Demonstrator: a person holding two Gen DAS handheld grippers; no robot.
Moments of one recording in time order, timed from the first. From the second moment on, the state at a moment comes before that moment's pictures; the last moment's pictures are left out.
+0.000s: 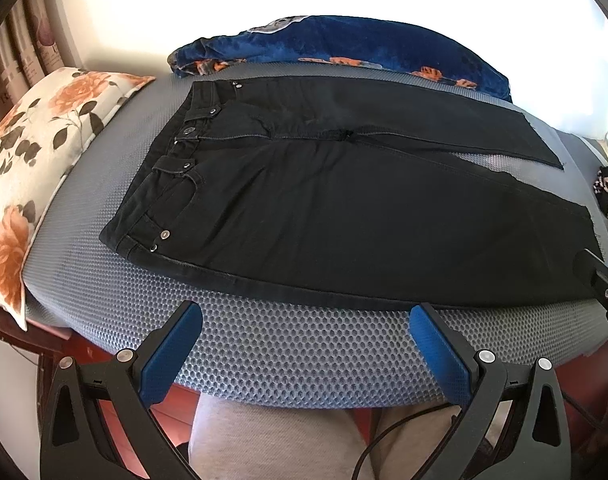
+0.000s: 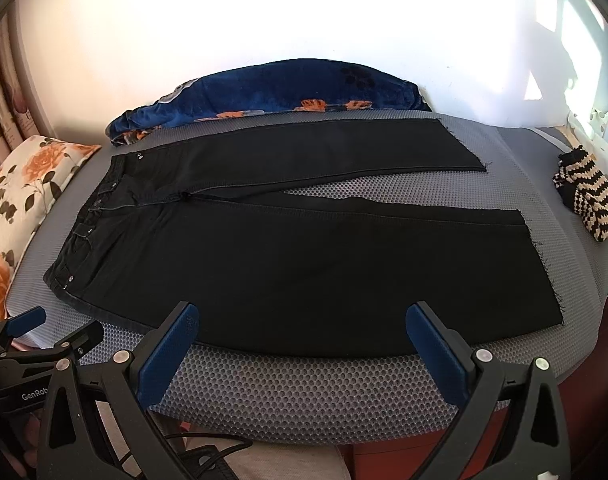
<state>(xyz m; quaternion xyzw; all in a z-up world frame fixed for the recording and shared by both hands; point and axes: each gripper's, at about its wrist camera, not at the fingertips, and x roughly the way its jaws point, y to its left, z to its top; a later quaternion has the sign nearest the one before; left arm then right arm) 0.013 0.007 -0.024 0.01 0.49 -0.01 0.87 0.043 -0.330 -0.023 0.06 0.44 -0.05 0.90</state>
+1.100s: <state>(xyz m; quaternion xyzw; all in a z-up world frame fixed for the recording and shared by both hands) 0.043 0.026 -0.017 -0.01 0.49 -0.01 0.87 0.058 -0.330 -0.023 0.06 0.44 -0.04 0.90</state>
